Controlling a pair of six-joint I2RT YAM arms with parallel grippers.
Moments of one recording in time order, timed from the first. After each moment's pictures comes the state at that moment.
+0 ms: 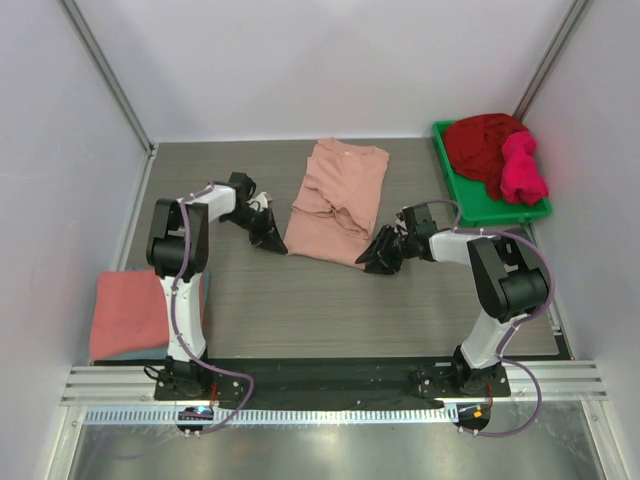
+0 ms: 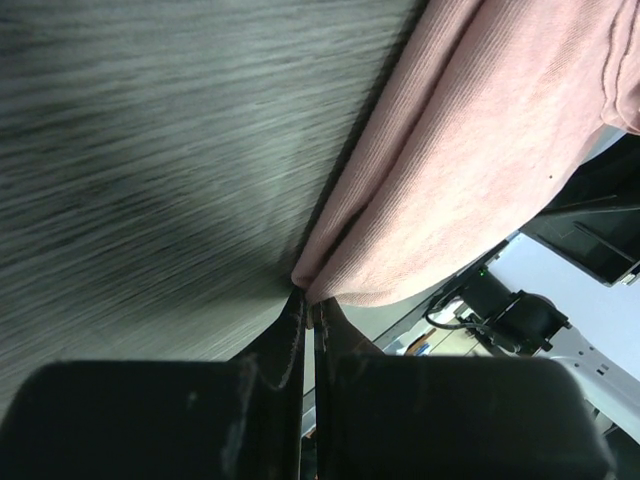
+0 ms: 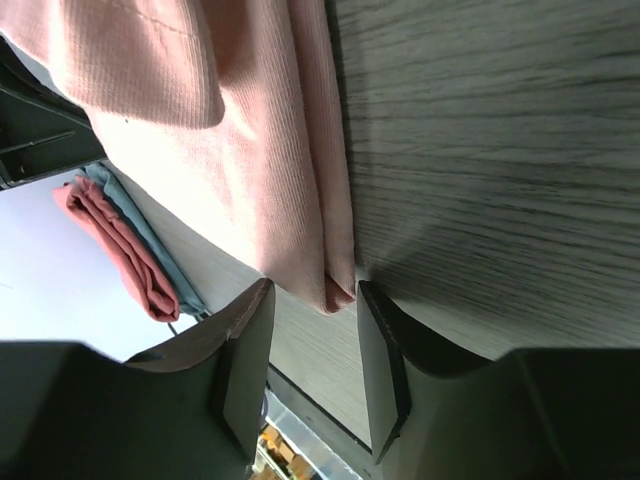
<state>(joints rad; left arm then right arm) -0.17 2.18 1.48 -0.75 0.71 -0.40 0.28 1.75 0.81 -0.06 -0.57 0.89</state>
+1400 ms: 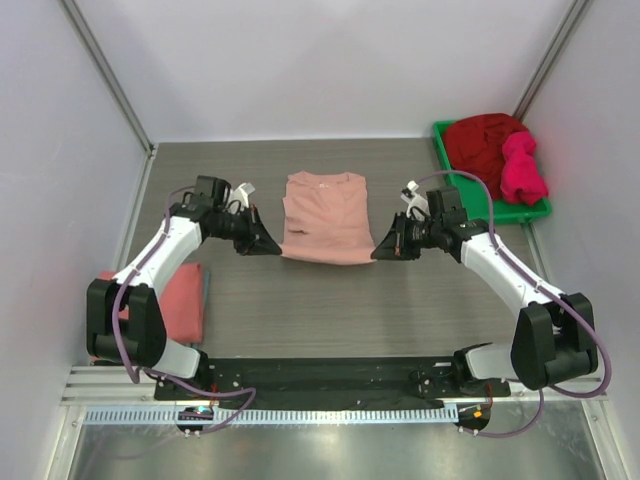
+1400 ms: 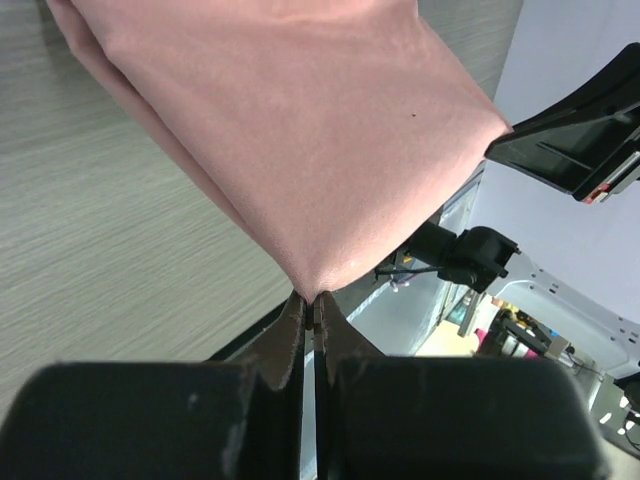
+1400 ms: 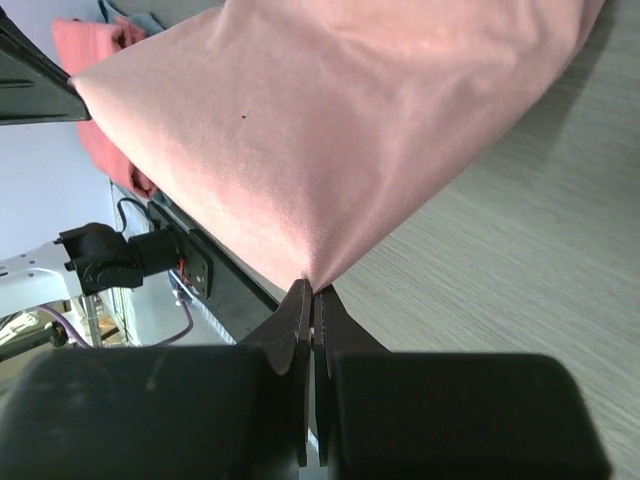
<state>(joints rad) -0.18 1.46 1.06 -0.66 0.77 -0.53 0.24 1.32 0.89 -0.45 -0.68 0.47</state>
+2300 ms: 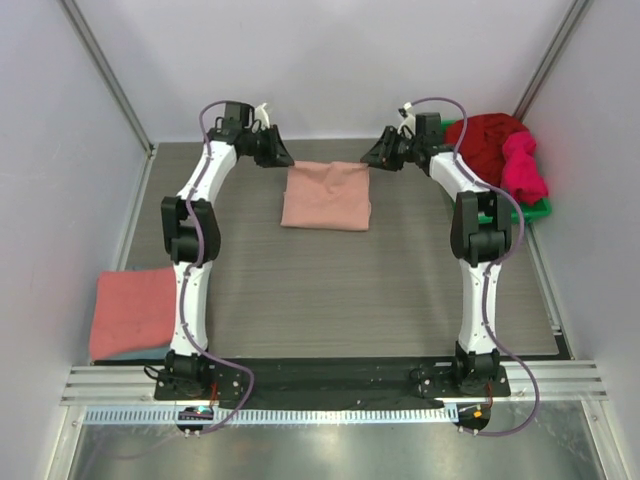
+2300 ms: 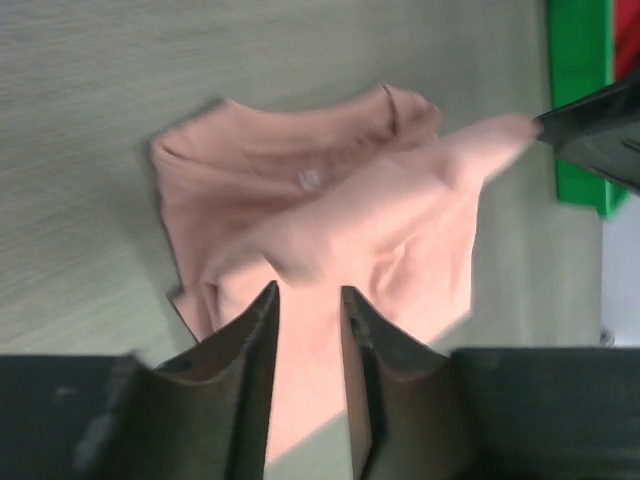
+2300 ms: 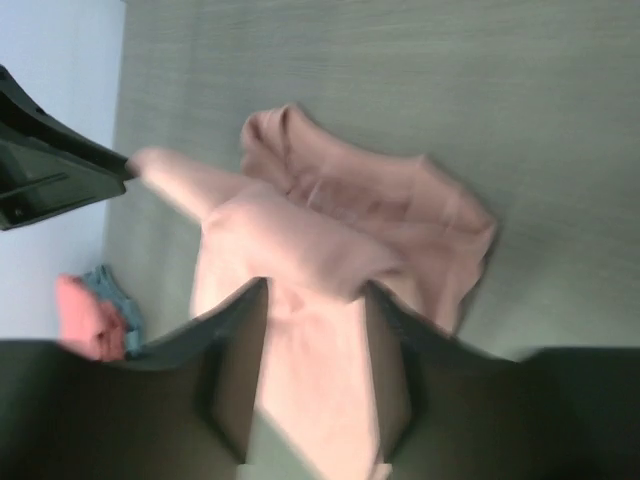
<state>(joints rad) -0.16 2.41 2.29 -0.67 0.62 -0.34 0.12 2.26 1.87 -0.22 -0.68 0.50</state>
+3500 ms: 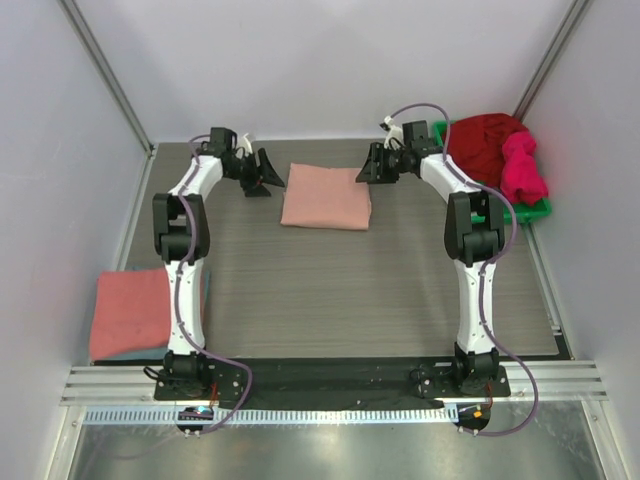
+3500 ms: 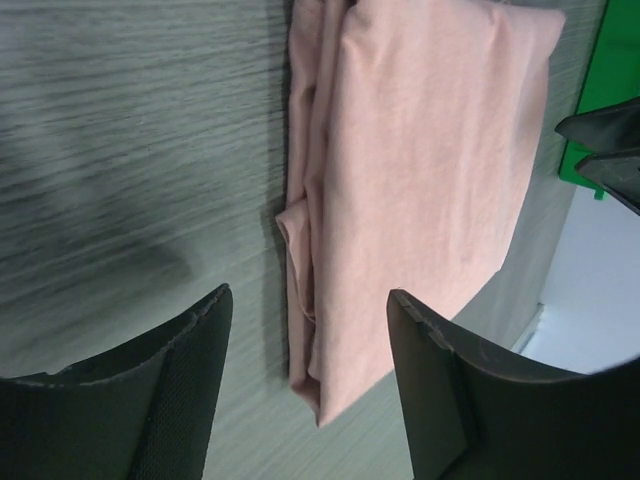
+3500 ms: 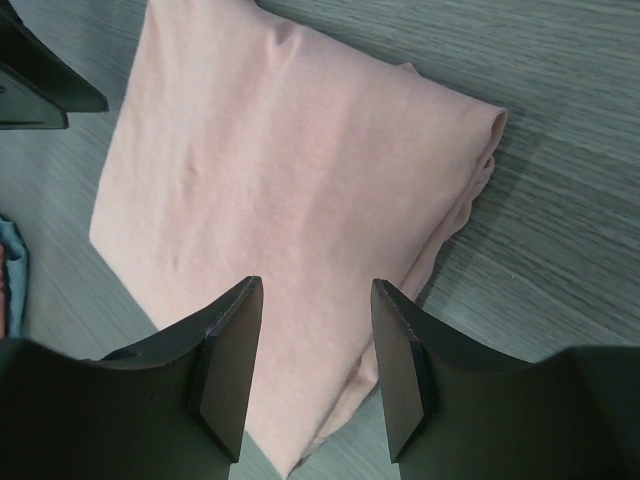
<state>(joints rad) -0.06 2.43 2.07 -0.64 0.72 -0.38 0.16 2.32 1.93 -0.39 -0.63 0.21</state>
